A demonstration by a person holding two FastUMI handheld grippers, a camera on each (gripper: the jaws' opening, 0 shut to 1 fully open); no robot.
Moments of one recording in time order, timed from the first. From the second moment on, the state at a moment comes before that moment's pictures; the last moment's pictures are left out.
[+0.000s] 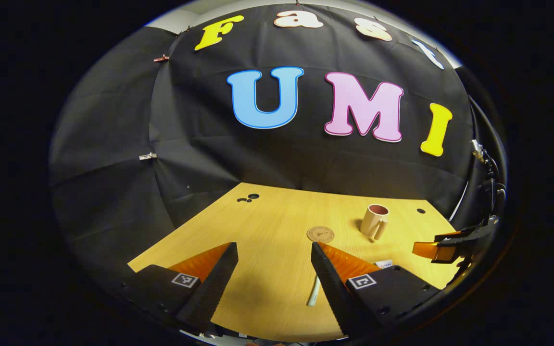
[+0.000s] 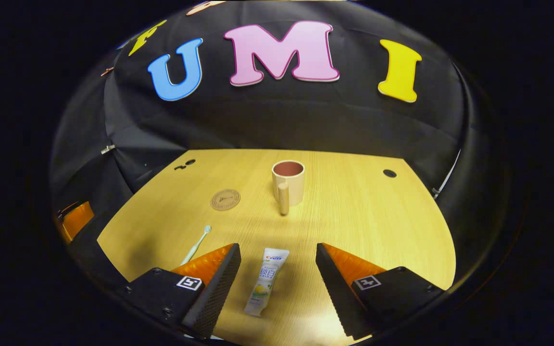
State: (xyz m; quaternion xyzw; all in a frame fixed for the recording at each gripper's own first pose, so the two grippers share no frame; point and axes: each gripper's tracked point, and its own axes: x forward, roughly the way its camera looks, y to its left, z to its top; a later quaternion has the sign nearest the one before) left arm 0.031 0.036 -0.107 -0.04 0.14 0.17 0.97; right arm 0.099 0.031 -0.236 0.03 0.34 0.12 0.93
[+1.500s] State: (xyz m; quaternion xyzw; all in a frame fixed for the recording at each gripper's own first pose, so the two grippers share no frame) left arm 0.013 0.007 -0.159 -0.04 0.25 0.19 0.95; right arm 0.089 0.062 -0.366 -0.02 0.50 0.12 0.86
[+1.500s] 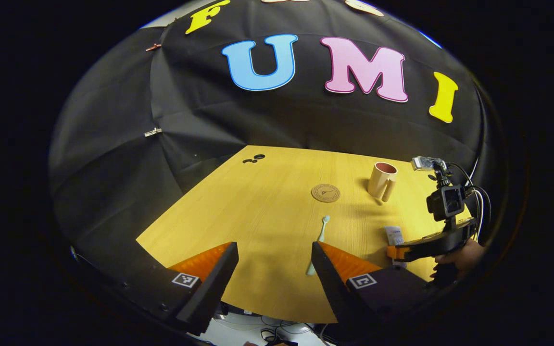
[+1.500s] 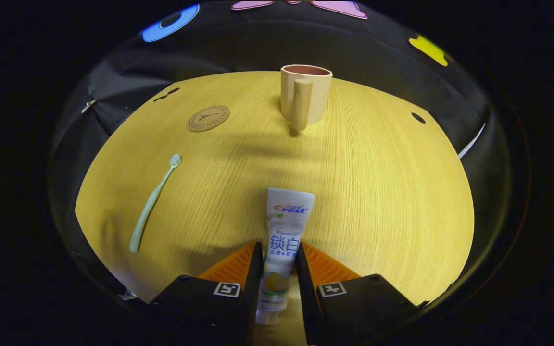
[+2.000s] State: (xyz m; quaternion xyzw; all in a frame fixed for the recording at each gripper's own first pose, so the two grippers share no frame) left arm 0.060 0.009 -0.186 -0.04 0.29 0.13 0.95; right arm 0.088 0.057 -0.362 -0.02 0.51 0.17 0.84
